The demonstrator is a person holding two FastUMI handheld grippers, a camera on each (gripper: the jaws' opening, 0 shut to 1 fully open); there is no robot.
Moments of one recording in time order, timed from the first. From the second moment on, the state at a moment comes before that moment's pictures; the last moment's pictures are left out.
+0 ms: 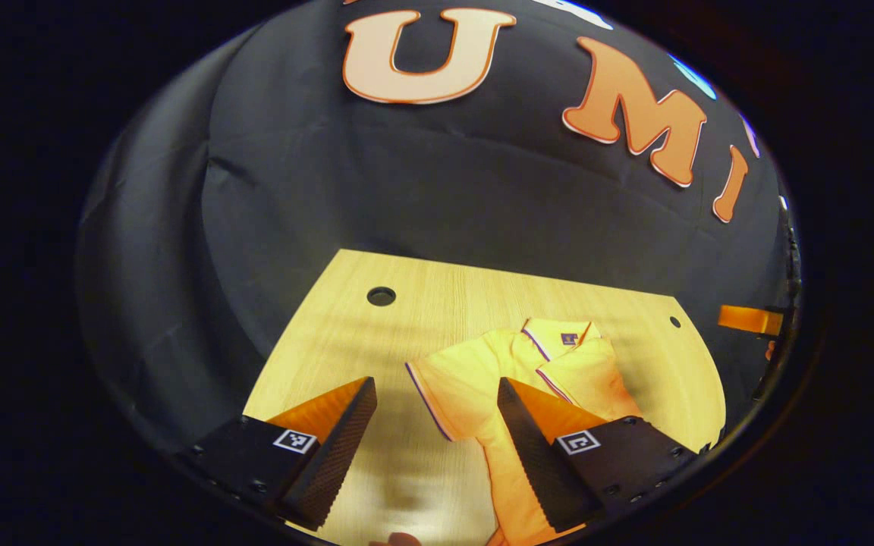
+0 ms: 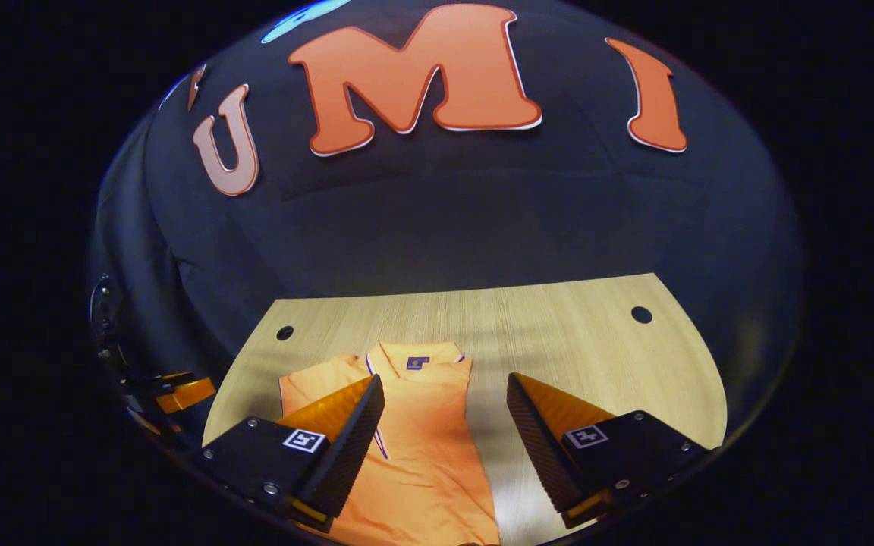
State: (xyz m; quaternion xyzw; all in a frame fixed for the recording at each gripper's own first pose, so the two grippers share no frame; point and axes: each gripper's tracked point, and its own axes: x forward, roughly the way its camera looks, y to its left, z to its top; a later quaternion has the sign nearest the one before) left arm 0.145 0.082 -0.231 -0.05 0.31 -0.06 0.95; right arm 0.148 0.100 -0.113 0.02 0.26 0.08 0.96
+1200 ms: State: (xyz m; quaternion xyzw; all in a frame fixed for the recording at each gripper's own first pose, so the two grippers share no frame) left arm 0.203 0.082 -0.408 -0.05 0.57 0.06 0.82; right arm 0.094 0.005 -0.099 0.05 0.27 0.09 0.96
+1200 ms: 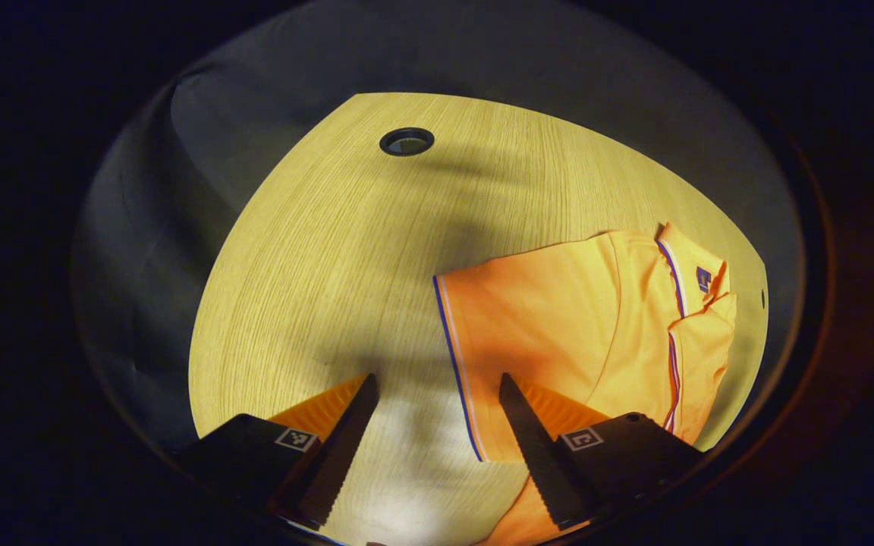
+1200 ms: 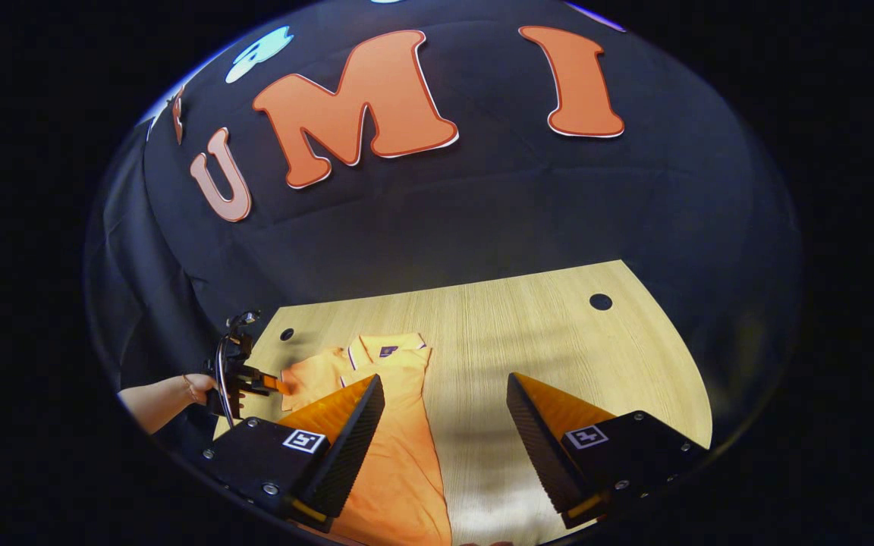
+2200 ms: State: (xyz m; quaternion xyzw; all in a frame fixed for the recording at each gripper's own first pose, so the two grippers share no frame) left arm 0.215 0.037 -0.332 0.00 0.51 0.03 0.86; right arm 0.096 0.003 -0.093 0.05 0.24 0.08 0.97
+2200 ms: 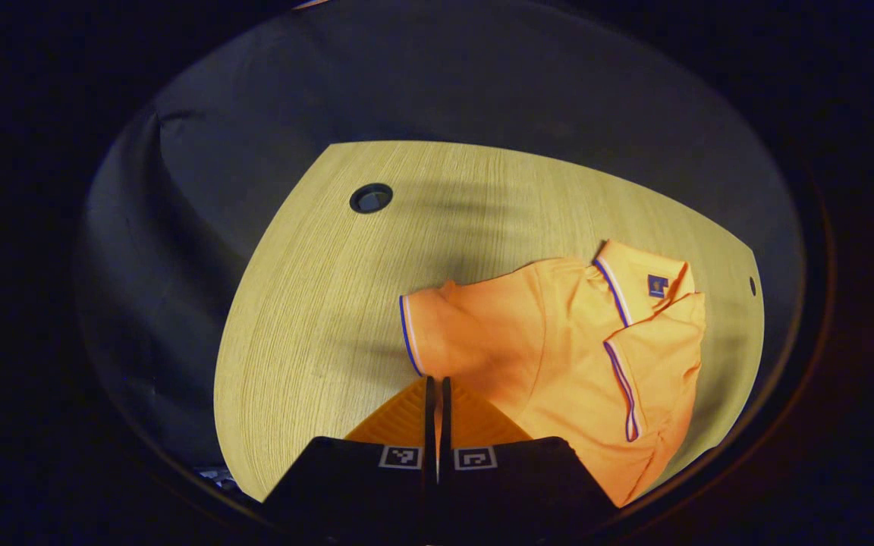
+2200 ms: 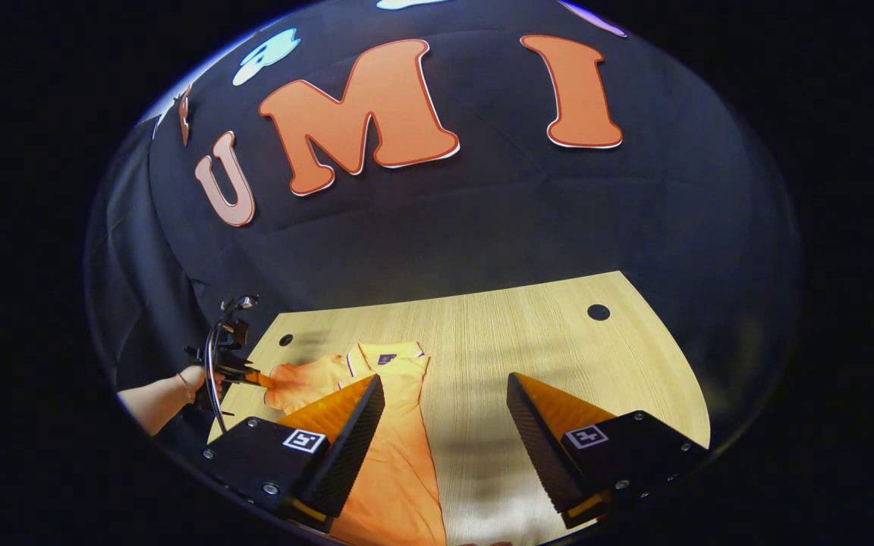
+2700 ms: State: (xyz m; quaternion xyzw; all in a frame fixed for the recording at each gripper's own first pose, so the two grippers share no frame) left arm 0.205 -0.064 -0.285 0.04 0.48 -0.06 0.87; right arm 0.084 -0.003 -0.086 0.05 0.23 0.08 0.97
